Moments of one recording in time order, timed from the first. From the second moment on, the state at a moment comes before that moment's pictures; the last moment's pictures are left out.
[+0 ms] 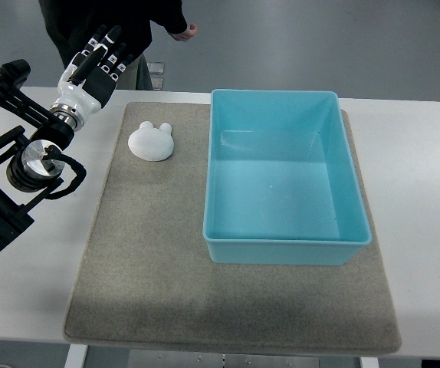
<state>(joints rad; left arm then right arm) -0.73 0.39 -0.77 -1.03 -0.23 0.02 -0.32 0.02 0.00 0.07 0.12 -0.12 0.05 0.12</state>
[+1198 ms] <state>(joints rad) -0.74 0.39 -0.72 -0.92 -0.23 -0.17 -0.33 0.02 0.00 0.07 0.12 -0.12 0.05 0.12</state>
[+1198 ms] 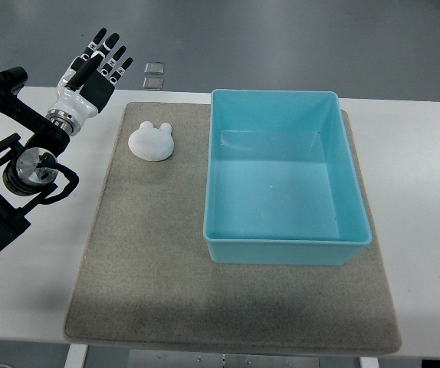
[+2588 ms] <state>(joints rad) -0.77 0.48 -0.59 -0.92 0.53 -0.15 -0.32 0.02 0.00 0.07 0.12 -0.12 0.05 0.12</state>
